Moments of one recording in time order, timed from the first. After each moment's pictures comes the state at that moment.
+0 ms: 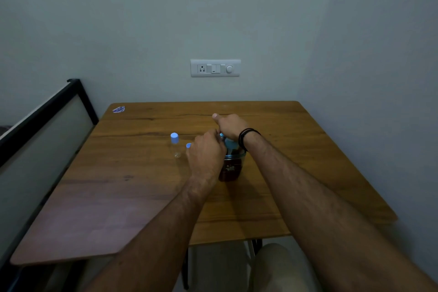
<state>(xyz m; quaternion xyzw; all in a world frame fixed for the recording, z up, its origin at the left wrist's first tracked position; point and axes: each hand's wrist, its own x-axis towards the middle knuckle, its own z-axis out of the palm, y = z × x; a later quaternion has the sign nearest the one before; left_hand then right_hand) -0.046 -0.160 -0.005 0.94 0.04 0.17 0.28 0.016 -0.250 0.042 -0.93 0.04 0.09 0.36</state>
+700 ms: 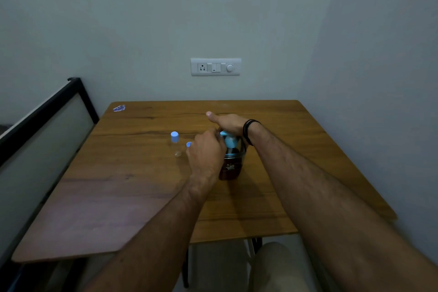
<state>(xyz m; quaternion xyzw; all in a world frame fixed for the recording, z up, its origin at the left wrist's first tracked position) -0.047 -0.160 -0.004 0.94 0.05 0.17 0.29 0.004 -0.256 0.069 -0.88 0.05 0.22 0.41</state>
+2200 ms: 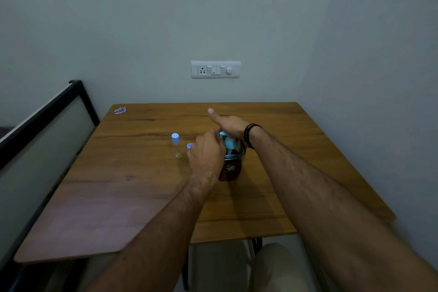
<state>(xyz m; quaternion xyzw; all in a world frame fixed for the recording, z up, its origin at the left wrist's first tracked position) -0.046 -0.160 -0.006 0.94 0.05 0.16 0.30 -0.004 -0.255 0.070 -0.89 0.05 0.20 0.40</state>
